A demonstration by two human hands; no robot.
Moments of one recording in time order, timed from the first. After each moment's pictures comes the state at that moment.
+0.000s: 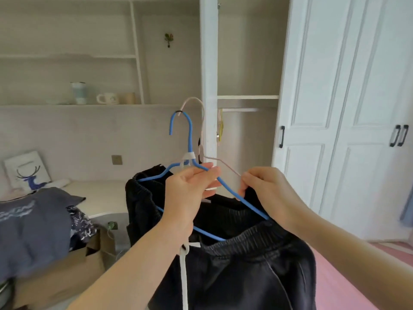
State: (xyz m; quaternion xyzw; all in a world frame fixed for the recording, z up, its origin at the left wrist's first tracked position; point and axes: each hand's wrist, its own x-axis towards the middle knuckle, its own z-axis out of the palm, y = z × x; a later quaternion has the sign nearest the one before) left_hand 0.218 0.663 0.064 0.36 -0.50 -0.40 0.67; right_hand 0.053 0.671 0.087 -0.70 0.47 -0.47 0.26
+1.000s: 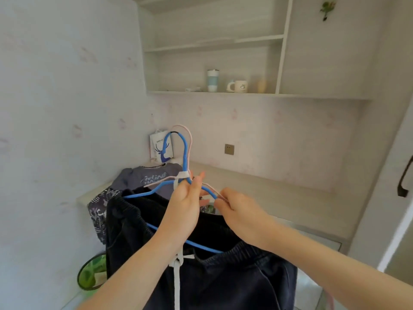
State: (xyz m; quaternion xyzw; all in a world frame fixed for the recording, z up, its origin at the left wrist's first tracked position) left_hand 0.617 0.671 0.017 0.54 -0.44 -0.21 0.69; right_hand 0.497 0.602 0.026 -0.90 0.28 -0.23 0.25
